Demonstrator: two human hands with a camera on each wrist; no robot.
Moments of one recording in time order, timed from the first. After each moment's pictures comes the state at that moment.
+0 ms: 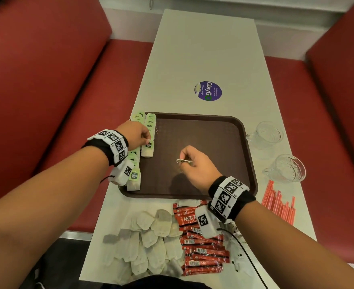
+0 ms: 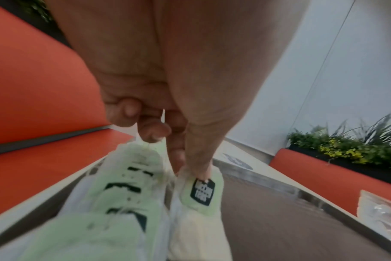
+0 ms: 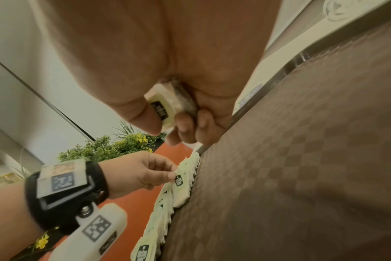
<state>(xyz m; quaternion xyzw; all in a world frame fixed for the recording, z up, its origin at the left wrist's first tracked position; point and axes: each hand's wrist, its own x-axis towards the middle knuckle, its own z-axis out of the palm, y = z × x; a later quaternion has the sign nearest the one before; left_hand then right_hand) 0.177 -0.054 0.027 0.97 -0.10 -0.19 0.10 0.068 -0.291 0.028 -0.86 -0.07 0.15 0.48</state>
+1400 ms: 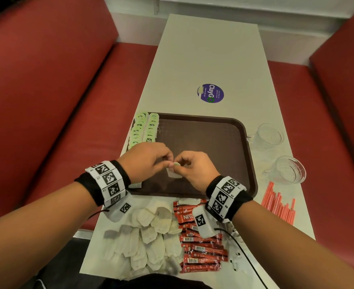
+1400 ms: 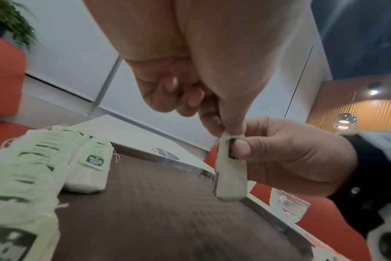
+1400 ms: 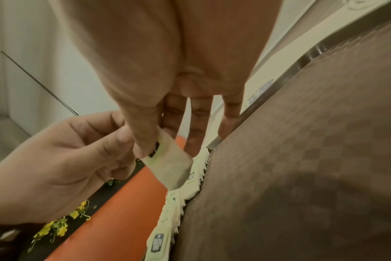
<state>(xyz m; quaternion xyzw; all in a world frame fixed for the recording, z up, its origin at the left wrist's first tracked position) 0.079 -0.084 0.052 0.92 -0.29 -0.07 0.26 0.069 -0.287 0.022 -0.87 -0.13 0.12 0.46</state>
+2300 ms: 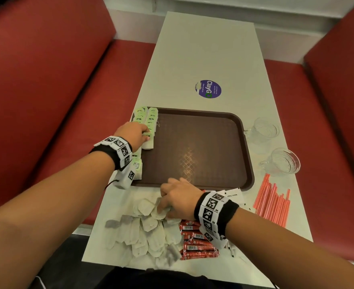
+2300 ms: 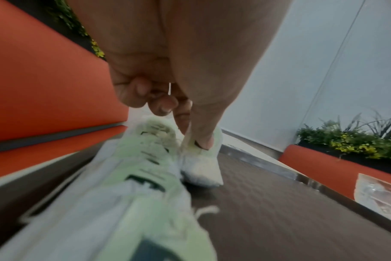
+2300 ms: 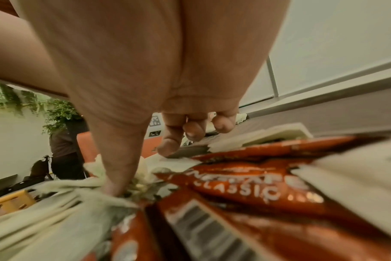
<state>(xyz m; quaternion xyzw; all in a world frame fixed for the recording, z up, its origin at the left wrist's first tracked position) 0.146 -0.054 0.008 0.99 -0.04 -0.12 0.11 0.004 -0.263 0.007 -0.86 -0.43 0.26 0.08</state>
